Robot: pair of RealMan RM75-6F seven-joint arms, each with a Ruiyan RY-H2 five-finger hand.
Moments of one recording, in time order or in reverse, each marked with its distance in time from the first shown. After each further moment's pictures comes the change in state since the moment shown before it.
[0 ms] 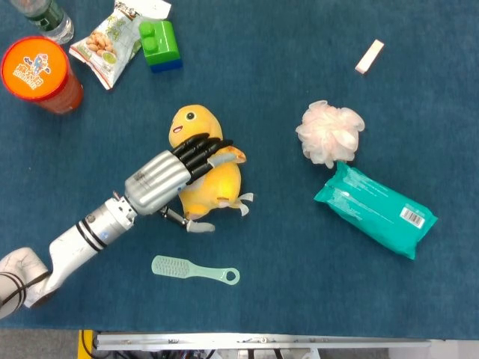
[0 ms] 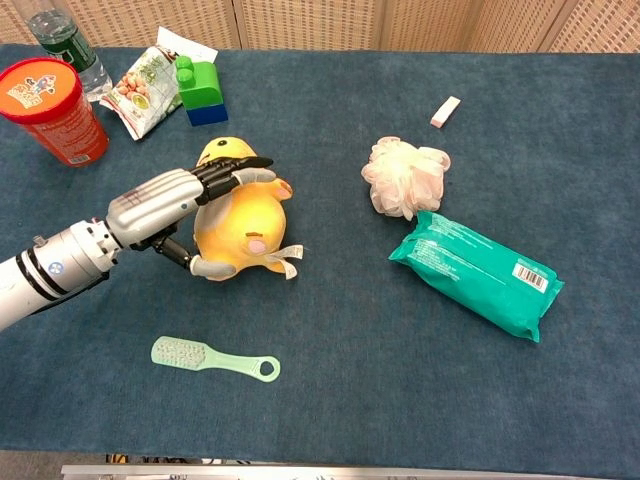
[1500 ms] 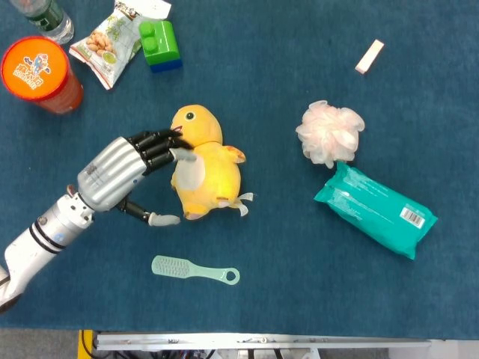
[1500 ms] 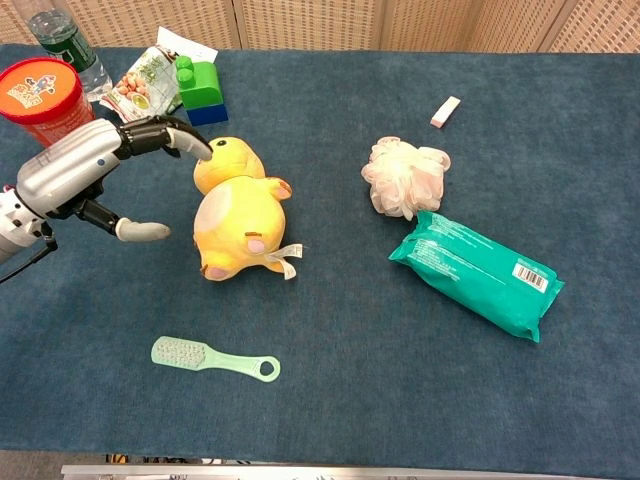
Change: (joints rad) left arm 0.050 0.183 0.000 -0.142 0.001 0.180 0.037; right arm -0.003 -0.018 -0.001 0.017 -0.001 -0.013 0.015
